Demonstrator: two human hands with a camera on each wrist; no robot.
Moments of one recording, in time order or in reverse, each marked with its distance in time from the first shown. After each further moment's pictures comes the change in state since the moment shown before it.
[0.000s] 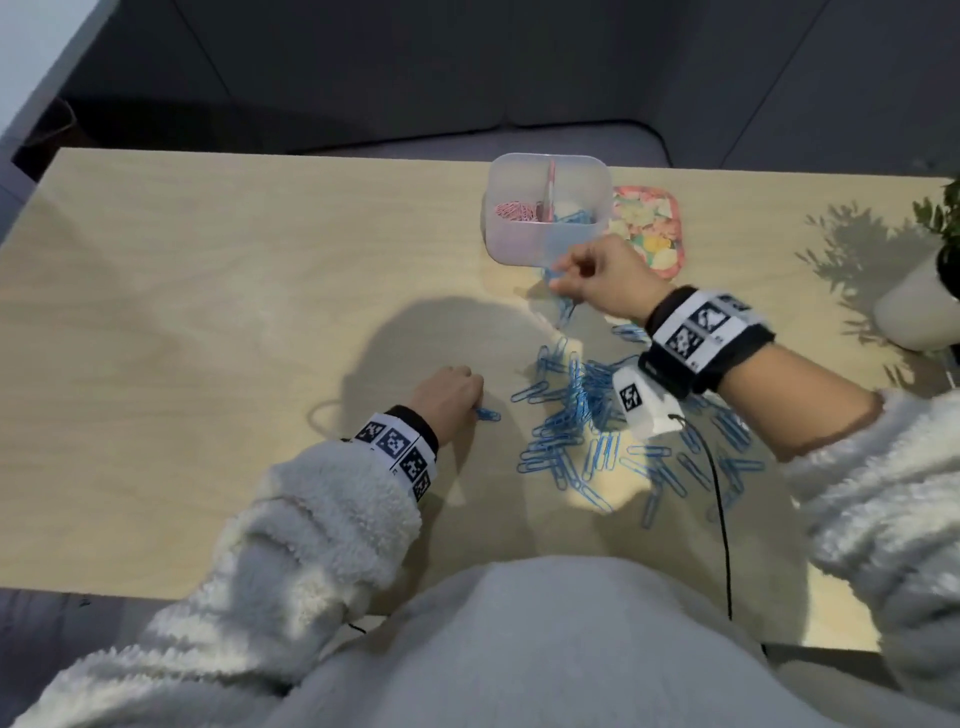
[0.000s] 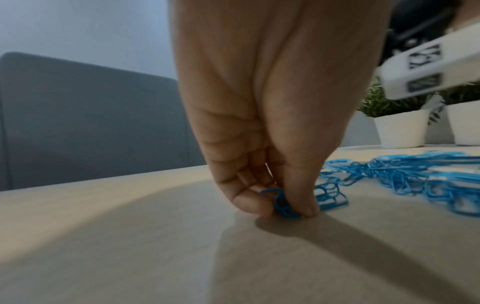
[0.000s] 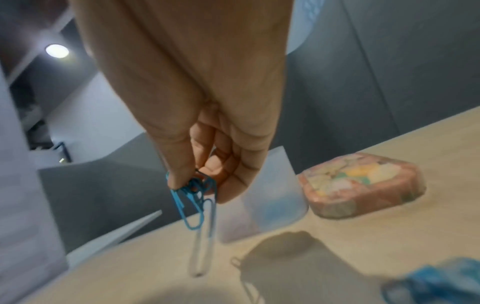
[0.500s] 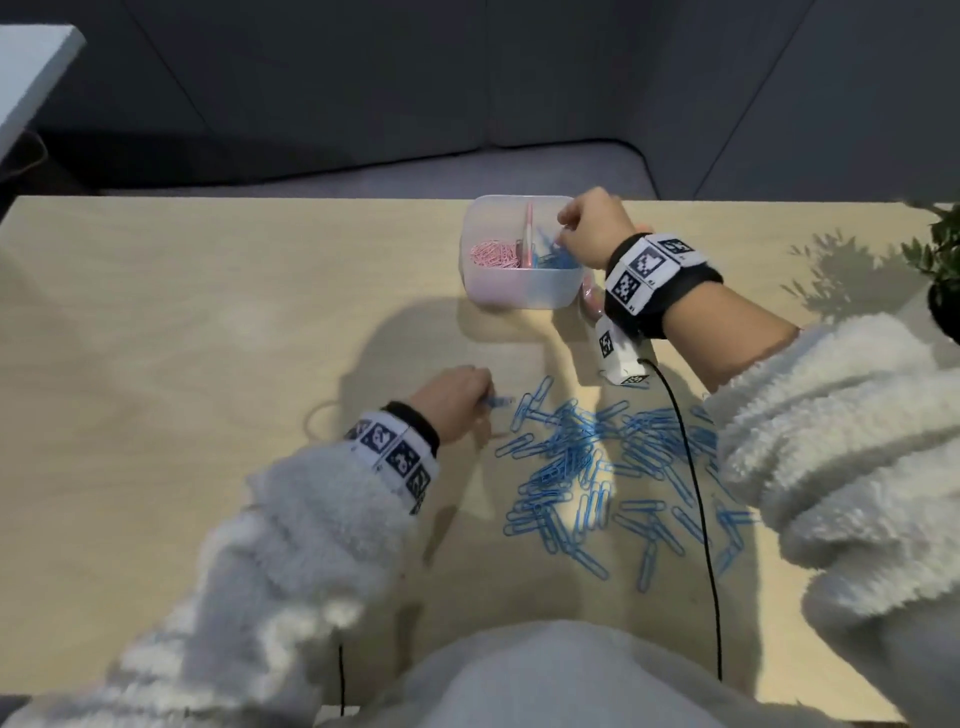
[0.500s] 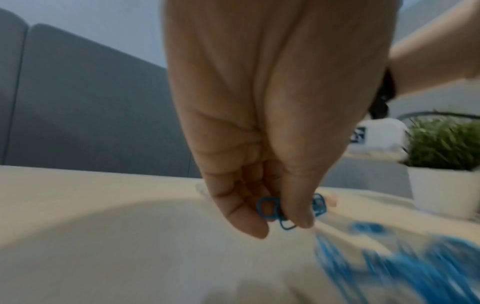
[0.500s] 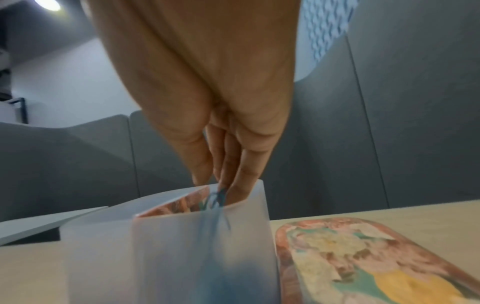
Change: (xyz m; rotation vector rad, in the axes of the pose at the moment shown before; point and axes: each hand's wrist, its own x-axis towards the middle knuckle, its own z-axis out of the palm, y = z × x) left_hand 0.042 0.013 -0.050 -0.158 0.033 0.063; right_hand 0.097 -0.002 -0.041 -0.267 0.224 0.164
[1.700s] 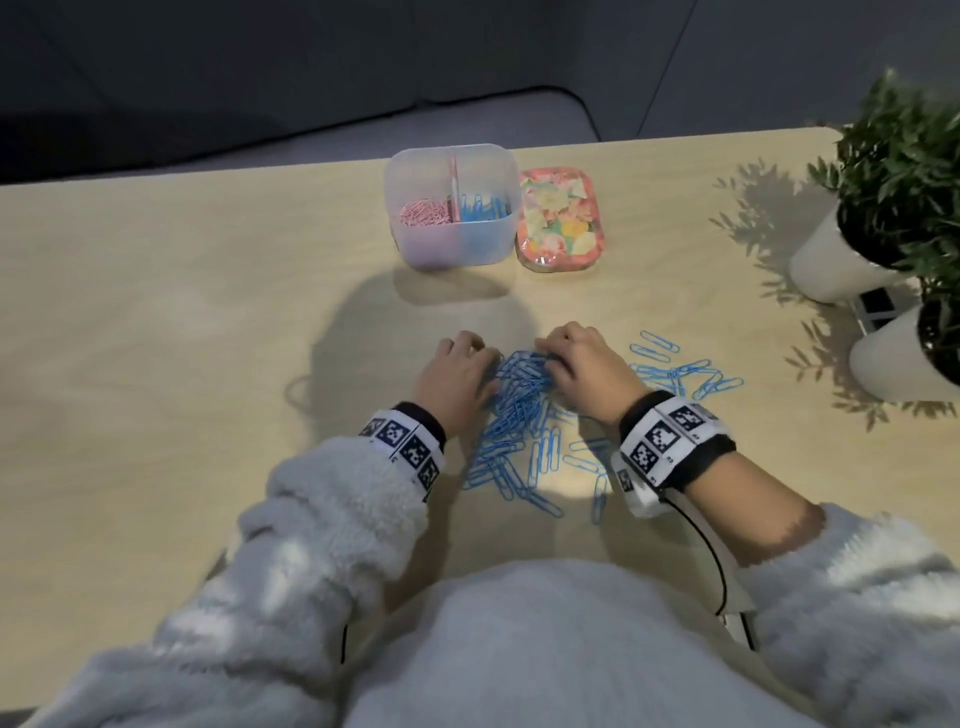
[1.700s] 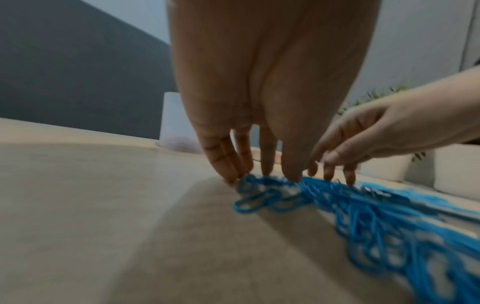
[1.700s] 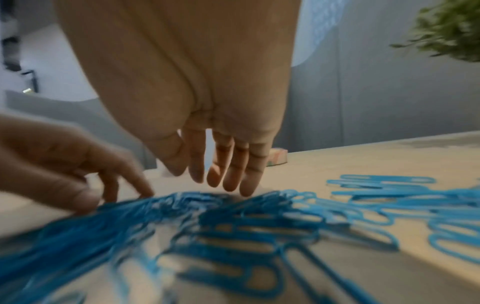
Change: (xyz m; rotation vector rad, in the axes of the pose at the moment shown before) left_hand 0.016 0.036 0.055 0.076 0.106 0.041; right_hand -0.165 0.112 0.047 -0.175 -0.221 -0.163
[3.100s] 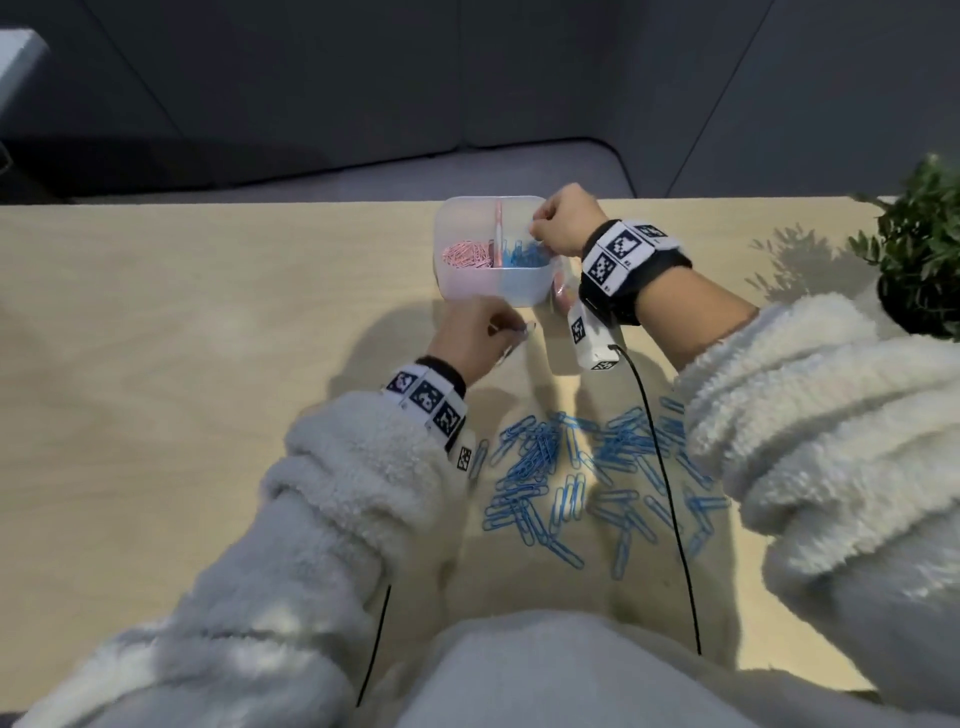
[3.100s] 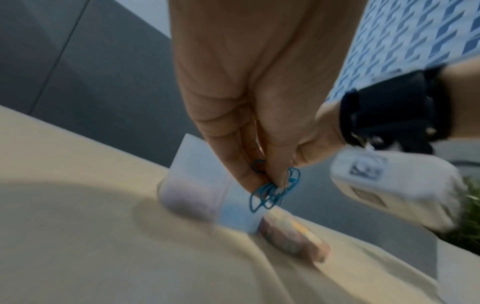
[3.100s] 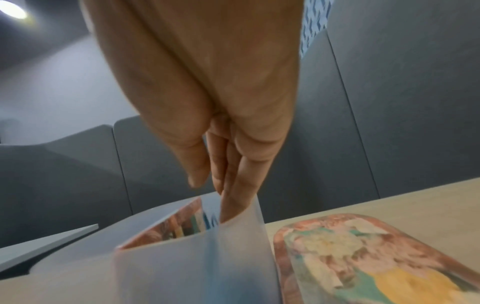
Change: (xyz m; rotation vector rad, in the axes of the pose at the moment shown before) left_hand 0.038 -0.005 -0.075 -0.571 0.281 -0.088; right_hand 0.166 -0.072 -0.111 0.329 0.152 0.241
